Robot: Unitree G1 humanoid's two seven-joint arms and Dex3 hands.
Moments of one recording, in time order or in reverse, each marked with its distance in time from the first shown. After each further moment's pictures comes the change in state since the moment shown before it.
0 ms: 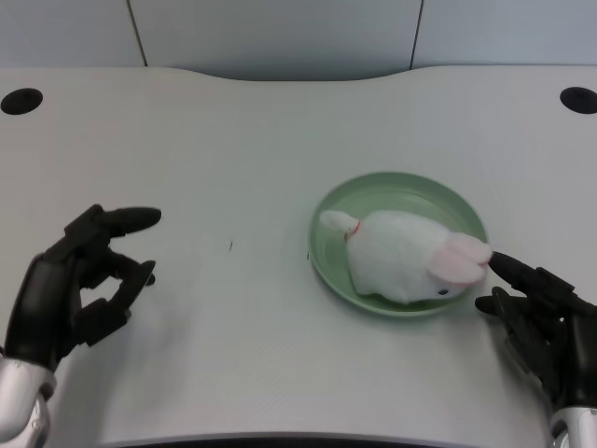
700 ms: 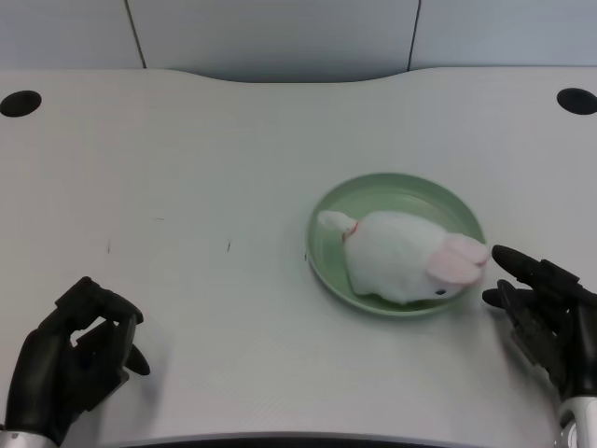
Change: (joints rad) left arm 0.173 -0.087 0.063 -0.103 -0.078 0.140 -0.061; right arm -0.016 -0.030 0.012 -0.011 0.001 0.039 -0.003
